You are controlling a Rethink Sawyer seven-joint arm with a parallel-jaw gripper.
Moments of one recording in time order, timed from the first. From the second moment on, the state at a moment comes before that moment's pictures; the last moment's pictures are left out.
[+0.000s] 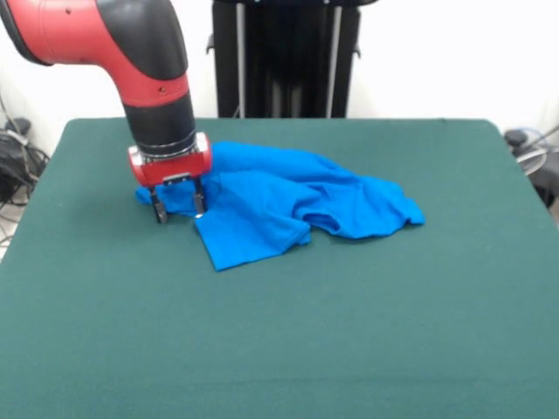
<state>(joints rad) -0.85 -0.42 0.30 1.74 -0.49 0.33 1.17</state>
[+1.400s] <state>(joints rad) -0.70 -0.55 0.29 1.82 -0.43 0.33 1.17</state>
